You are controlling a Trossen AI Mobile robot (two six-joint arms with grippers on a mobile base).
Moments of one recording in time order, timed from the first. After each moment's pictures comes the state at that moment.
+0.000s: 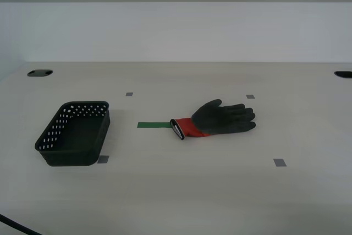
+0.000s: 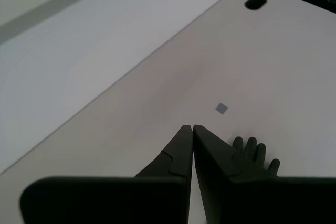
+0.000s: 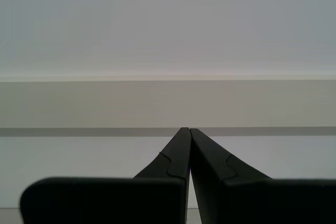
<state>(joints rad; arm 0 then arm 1) 0.00 1.05 0.52 0.61 0.00 0.00 -0.59 1.91 1.59 -0.31 0.18 0.19</state>
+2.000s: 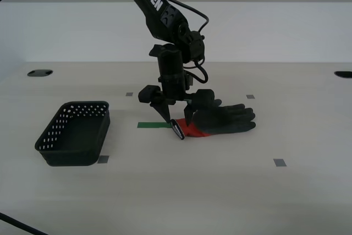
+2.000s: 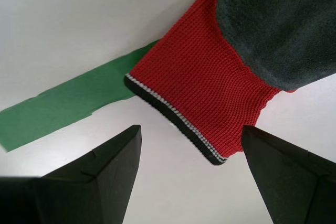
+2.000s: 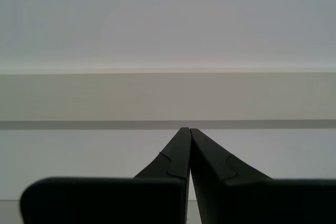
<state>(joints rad) 0.00 1.05 0.52 0.59 0.00 0.00 -0.69 2.61 1.78 -0.68 0.15 -0.30</state>
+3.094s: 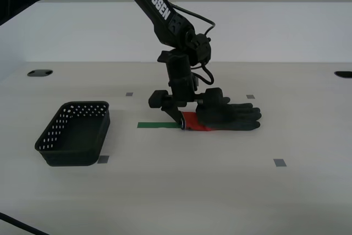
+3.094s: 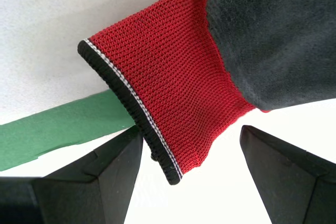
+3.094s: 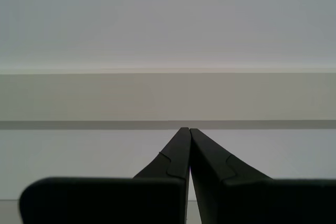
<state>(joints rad) 0.00 1.05 0.52 0.59 0.00 0.00 -0.70 2.71 1.91 -0.64 0.20 -0.44</state>
